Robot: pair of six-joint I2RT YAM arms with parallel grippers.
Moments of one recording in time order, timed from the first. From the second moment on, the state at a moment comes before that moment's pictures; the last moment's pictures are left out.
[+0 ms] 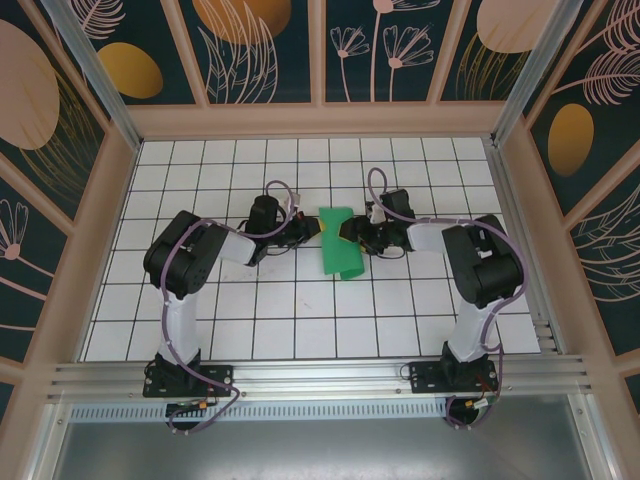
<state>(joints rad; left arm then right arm) -0.48 2.04 0.90 0.69 0.67 -1.02 0.38 1.83 0.90 0.03 -0.62 0.74</state>
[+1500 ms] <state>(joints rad) -0.62 2.17 1.12 0.56 0.60 -1.02 0.34 1.65 0.88 -0.28 -0.34 0.49</state>
